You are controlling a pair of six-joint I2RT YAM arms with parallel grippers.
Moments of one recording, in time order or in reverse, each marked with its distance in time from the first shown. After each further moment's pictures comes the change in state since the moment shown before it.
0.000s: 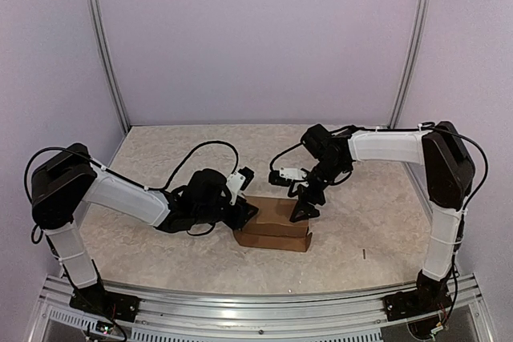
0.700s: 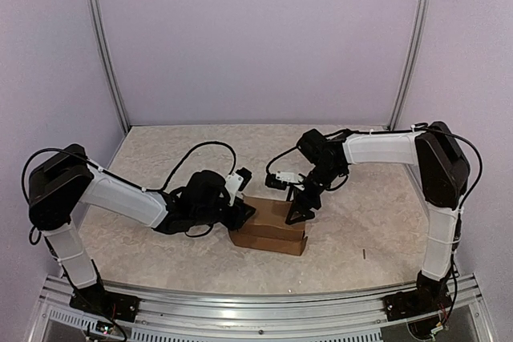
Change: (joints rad) left arm -0.005 -0.015 -0.012 -0.008 -0.043 -0.003; right arm 0.029 0.039 0.001 -0.009 -0.016 0.095
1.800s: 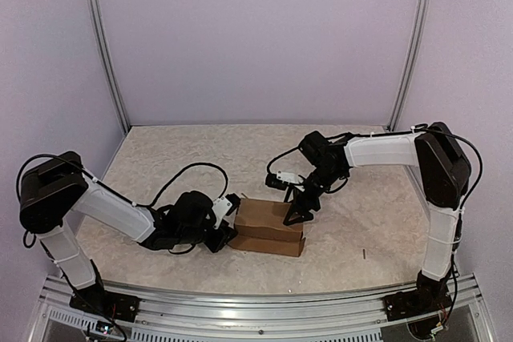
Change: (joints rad) left arm -0.015 -0.071 -0.211 0.010 0.000 0.097; right arm -0.005 -0.006 -0.046 0.069 -0.070 0.007
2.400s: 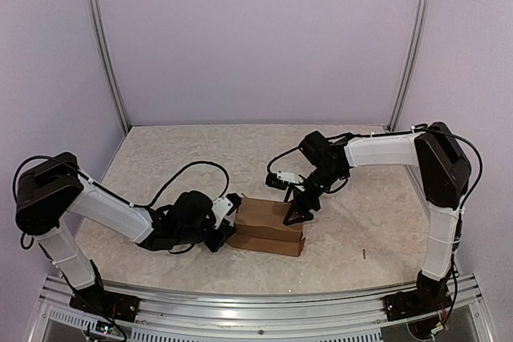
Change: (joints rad) left arm -0.016 -0.022 0.000 -0.003 -0.043 0.040; right arm -0.004 0.000 -0.004 0.006 -0.007 0.002
